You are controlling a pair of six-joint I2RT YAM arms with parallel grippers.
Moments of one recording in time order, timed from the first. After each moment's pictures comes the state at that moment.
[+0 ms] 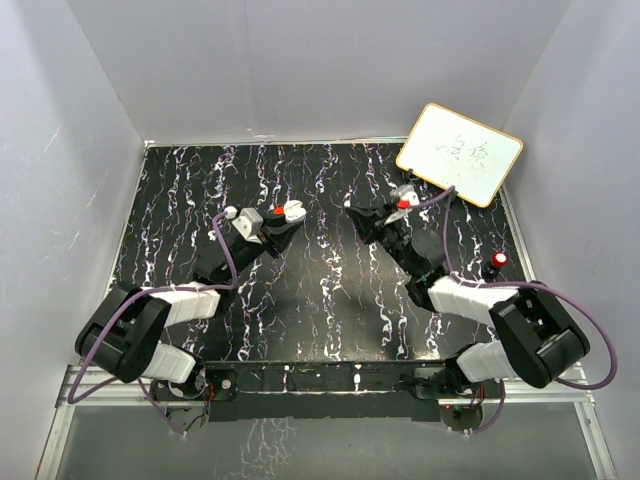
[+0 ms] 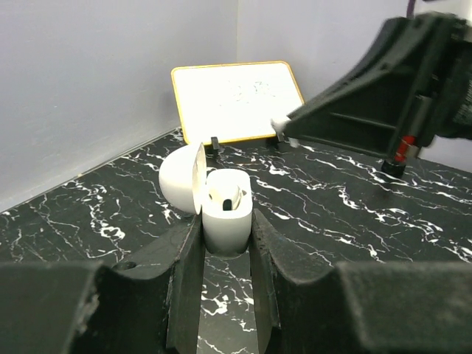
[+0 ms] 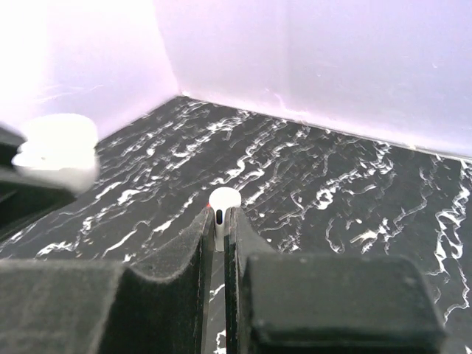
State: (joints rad) left arm -0.49 1.39 0.38 1.31 0.41 -0.11; right arm 0.53 1.35 0.51 1.02 -0.09 0.20
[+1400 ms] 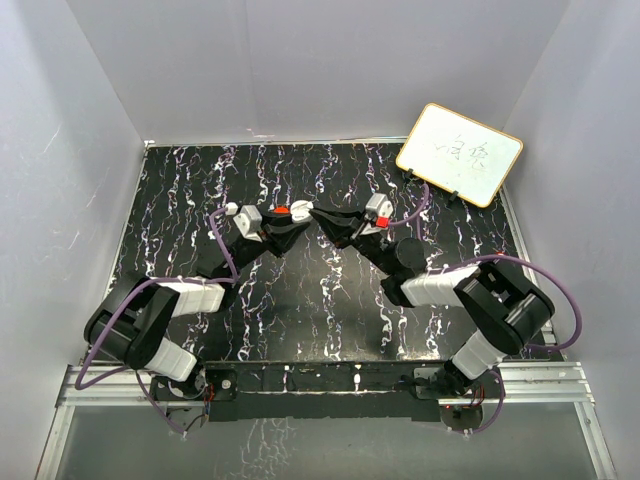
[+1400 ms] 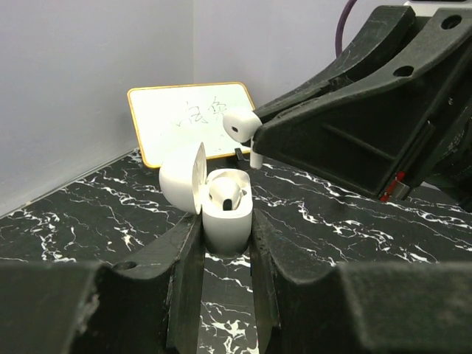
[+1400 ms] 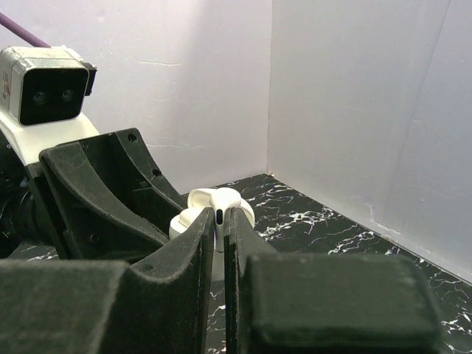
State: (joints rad) left arm -0.49 1.47 0.42 1.45 0.52 -0.24; right arm 0.69 1.57 0.57 1.52 -0.27 0.13
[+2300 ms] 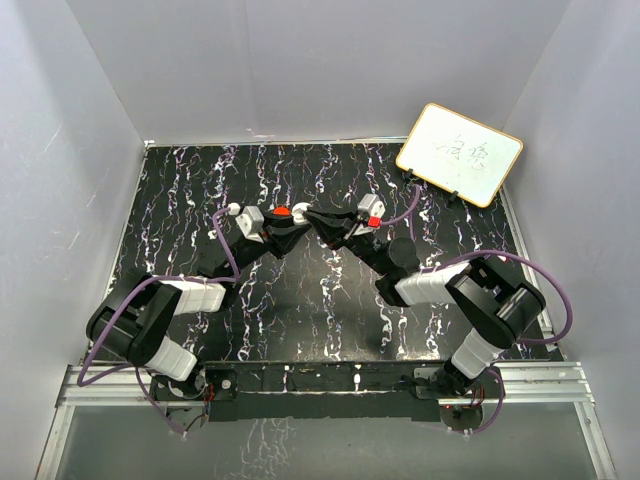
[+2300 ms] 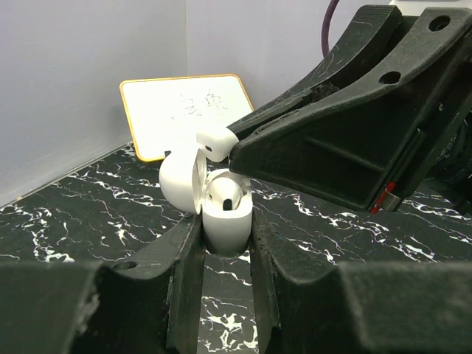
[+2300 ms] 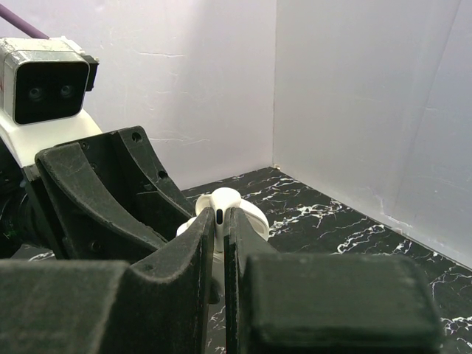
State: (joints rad) left arm -0.49 1.50 0.42 1.45 0.54 -0.24; right arm 0.71 1.63 0.60 1.52 -0.24 0.13
